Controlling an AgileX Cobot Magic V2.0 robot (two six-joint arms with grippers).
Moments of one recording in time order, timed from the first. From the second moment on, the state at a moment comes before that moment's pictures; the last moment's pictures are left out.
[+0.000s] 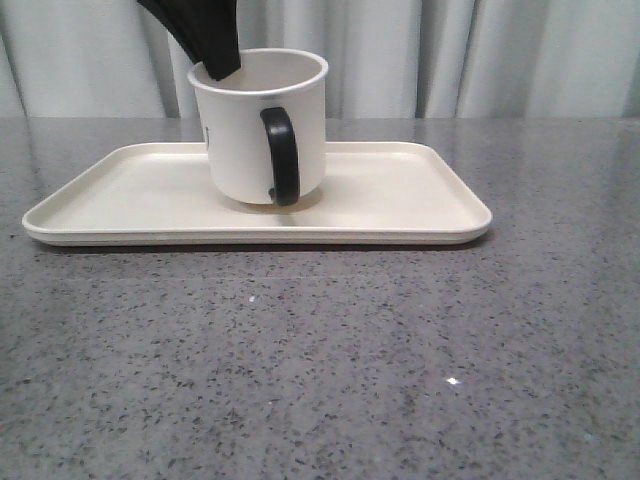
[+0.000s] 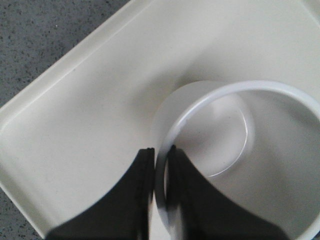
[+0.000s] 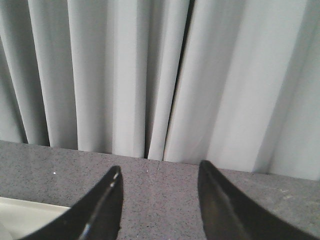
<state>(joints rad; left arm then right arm) -0.50 1.87 -1.88 -0.09 1.25 0.13 0.04 0.71 -1.00 0.29 0.41 -0.26</state>
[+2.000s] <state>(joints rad) -0.50 1.90 -2.02 -0.09 1.25 0.13 0.04 0.71 -1.00 0.29 0.43 -0.26</state>
